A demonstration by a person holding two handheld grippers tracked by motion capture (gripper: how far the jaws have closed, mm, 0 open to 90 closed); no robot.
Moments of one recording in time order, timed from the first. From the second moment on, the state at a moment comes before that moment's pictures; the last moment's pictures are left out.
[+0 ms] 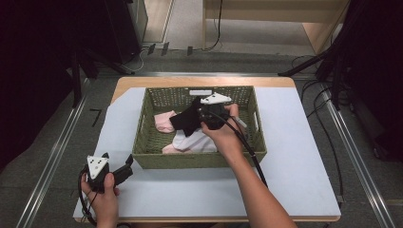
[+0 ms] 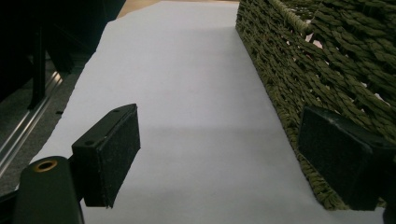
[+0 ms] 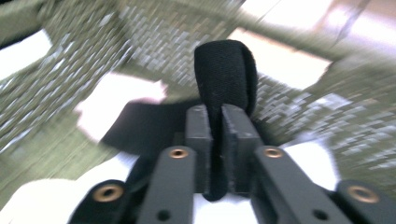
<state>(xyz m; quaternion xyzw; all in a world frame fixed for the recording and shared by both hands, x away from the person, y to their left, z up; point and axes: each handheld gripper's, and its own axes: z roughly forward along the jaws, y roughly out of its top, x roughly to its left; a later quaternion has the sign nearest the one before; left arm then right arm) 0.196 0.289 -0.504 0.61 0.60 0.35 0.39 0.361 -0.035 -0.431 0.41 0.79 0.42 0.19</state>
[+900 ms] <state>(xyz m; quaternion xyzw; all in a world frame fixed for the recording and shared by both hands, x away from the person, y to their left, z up) 0.196 0.289 -0.504 0.61 0.59 0.35 0.39 0.402 -0.018 -0.451 0.42 0.82 0.35 0.15</state>
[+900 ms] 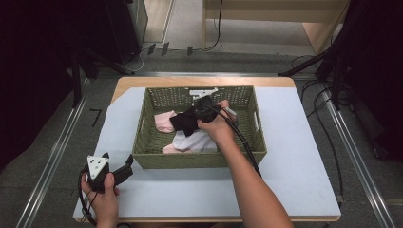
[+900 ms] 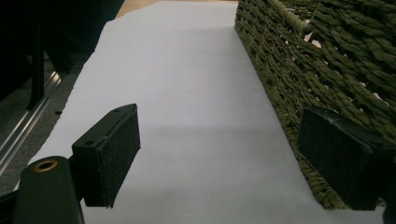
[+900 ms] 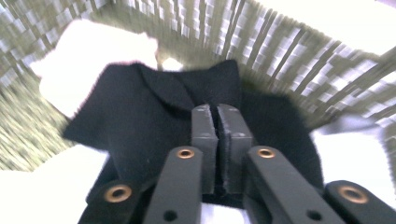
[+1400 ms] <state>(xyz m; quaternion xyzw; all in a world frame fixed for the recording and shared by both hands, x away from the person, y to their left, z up) 0.196 0.289 -0.504 0.61 0.59 0.35 0.39 0.369 -0.049 -0.401 0.37 0.71 0.52 0.29</state>
